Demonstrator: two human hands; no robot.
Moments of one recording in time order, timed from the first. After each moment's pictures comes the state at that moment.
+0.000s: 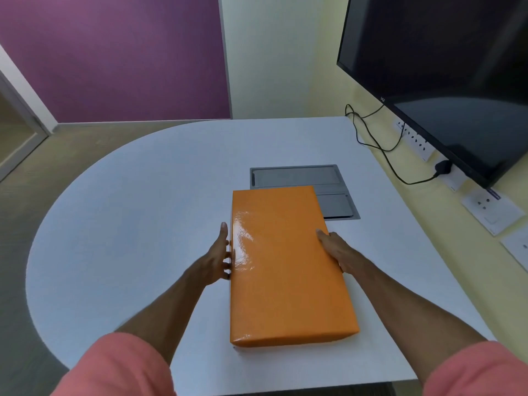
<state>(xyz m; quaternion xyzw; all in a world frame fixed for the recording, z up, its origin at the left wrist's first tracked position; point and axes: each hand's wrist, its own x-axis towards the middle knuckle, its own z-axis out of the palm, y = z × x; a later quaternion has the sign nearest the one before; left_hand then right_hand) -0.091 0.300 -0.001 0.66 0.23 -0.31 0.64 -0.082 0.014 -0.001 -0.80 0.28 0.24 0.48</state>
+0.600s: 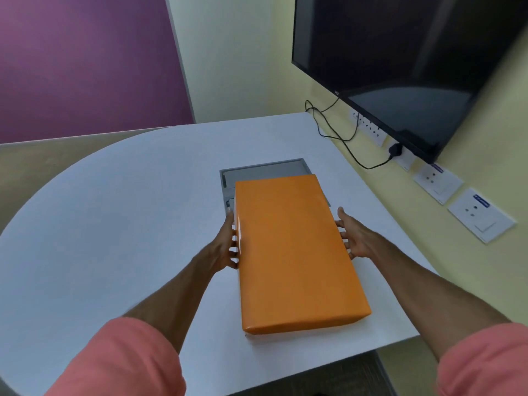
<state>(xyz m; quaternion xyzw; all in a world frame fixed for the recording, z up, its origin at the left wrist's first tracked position) -0.077 0.244 0.021 0.65 0.19 -0.36 0.64 -0.117 -0.063 0.031 -0.66 0.37 0.22 0.62</state>
